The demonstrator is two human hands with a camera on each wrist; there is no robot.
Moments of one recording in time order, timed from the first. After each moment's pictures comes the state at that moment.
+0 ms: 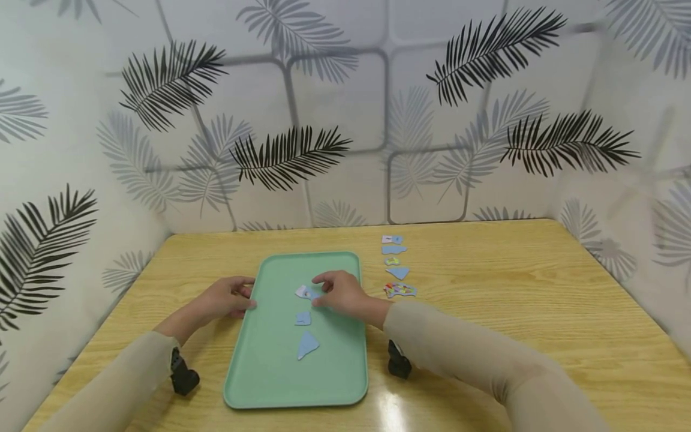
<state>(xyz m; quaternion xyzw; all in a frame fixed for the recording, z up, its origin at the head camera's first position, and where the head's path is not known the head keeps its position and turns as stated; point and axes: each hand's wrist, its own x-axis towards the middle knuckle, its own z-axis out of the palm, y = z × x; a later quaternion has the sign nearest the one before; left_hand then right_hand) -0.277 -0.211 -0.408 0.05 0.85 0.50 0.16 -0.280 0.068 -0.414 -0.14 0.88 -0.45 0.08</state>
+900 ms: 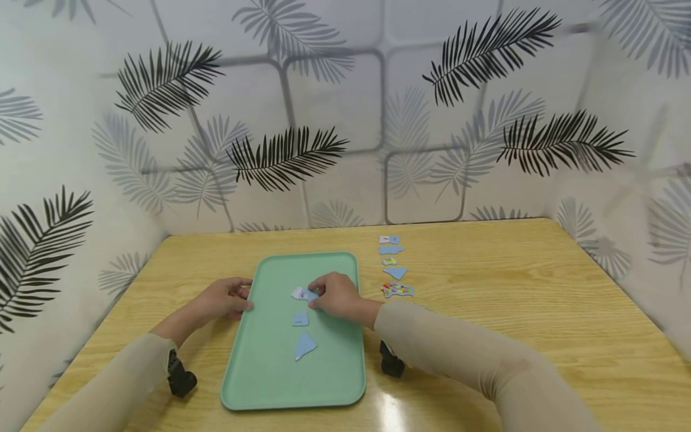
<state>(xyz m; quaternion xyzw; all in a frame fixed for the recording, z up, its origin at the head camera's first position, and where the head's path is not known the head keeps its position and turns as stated) -0.279 -0.212 -0.409 0.05 0.85 0.49 0.16 -0.279 0.062 -0.415 -0.15 0.91 -0.39 0.06</state>
